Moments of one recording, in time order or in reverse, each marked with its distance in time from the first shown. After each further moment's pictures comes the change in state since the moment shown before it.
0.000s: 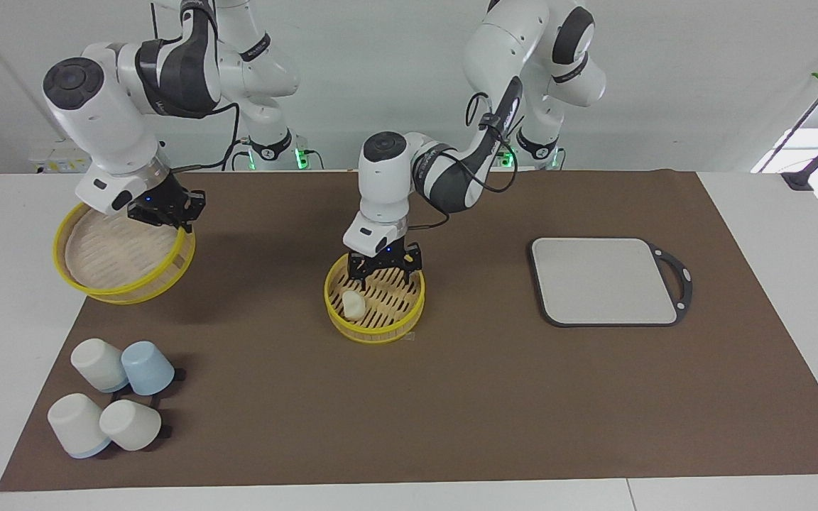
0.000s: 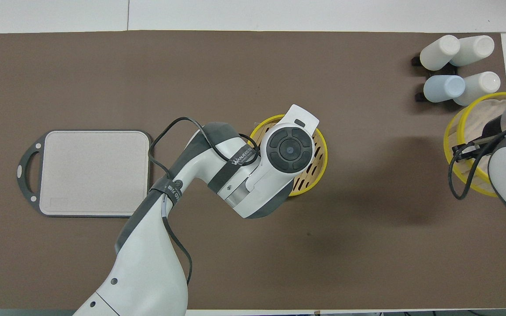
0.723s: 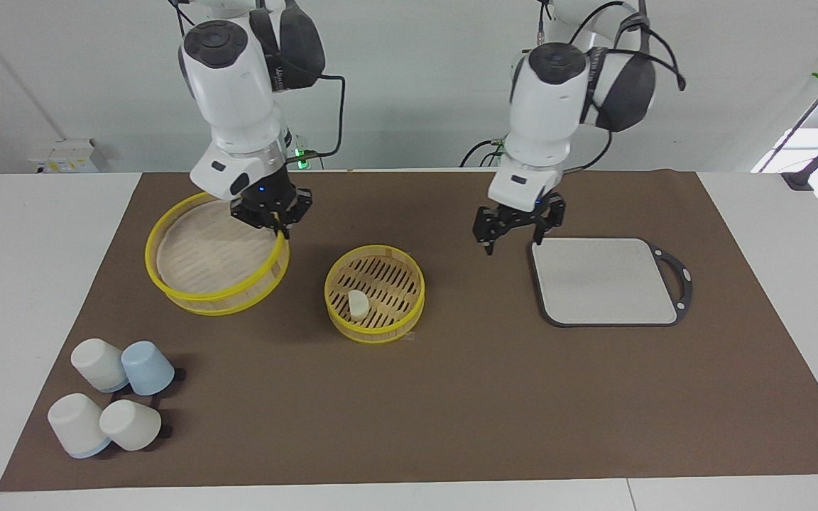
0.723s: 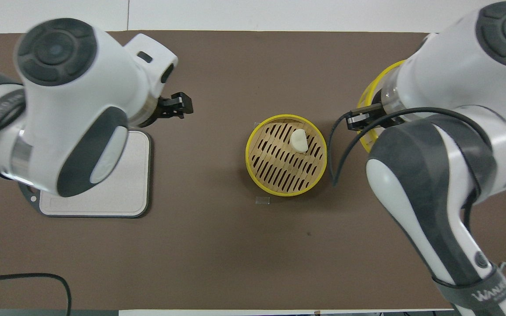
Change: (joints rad) left arm 0.369 -0.333 0.007 0.000 -0.071 -0.414 0.445; right arm 0.341 0.202 0.013 0.336 0.031 -0.015 0.416
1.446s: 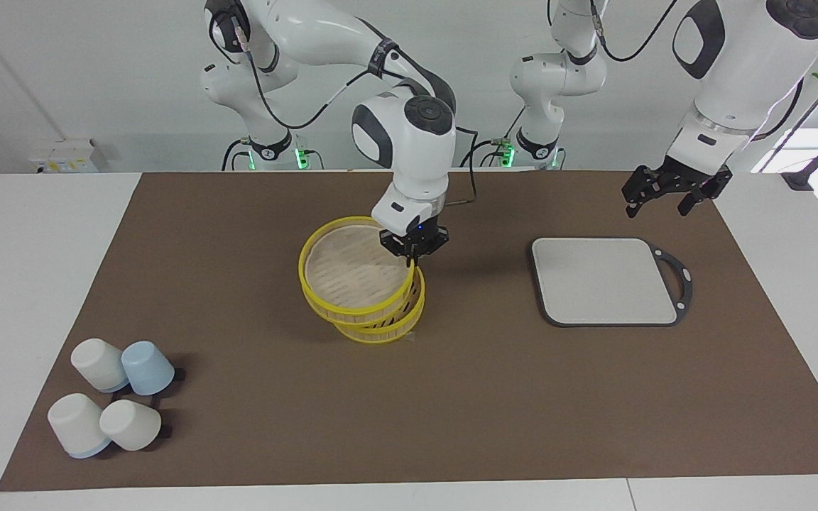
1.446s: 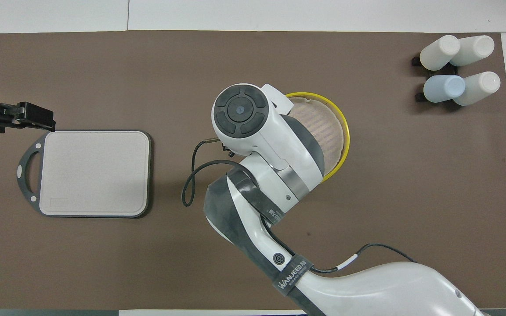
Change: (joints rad) left arm 0.337 -0.135 0.002 -0.059 -0.047 -0.146 0.520; right arm 0.330 0.295 -0.010 0.114 -0.092 0.196 0.429
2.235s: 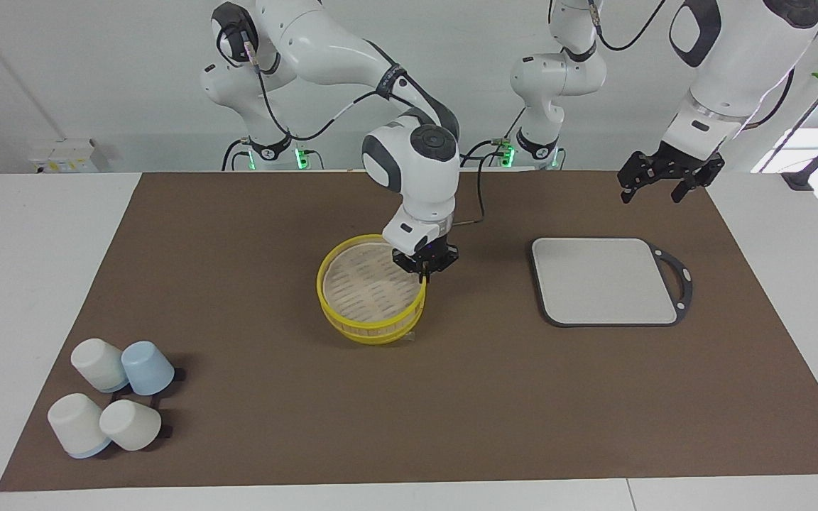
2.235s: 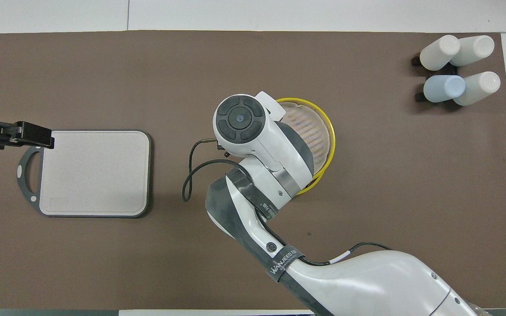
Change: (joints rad) left arm 0.010 -0.077 0.000 -0.088 -0.023 0.001 0.022; right arm 0.000 0.025 -0.004 -0.063 0.023 0.114 0.035
